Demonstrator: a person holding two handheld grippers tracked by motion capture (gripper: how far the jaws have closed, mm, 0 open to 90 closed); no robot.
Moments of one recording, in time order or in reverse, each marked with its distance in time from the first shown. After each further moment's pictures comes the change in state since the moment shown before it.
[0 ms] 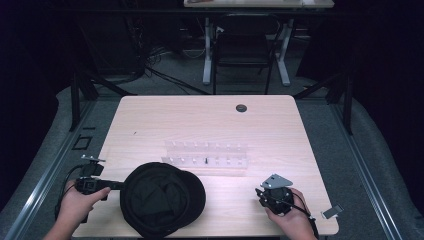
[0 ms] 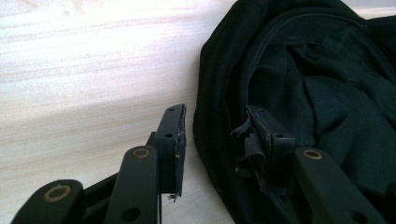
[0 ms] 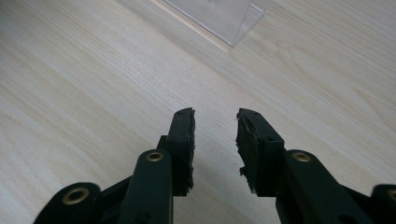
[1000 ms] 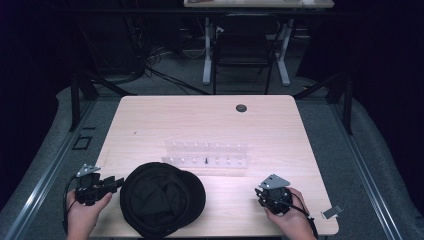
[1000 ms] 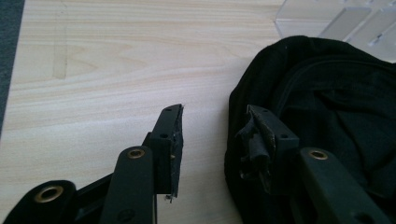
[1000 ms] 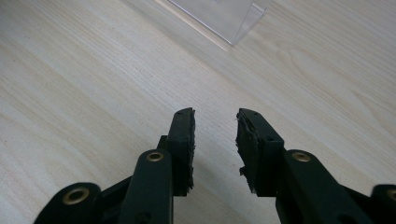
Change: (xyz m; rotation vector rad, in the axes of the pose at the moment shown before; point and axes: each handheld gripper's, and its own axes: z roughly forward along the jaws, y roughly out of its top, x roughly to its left) left arm -0.003 -0.029 0.009 -0.347 0.137 0.055; right arm 0.002 0.001 0.002 0.010 -0.017 -0.021
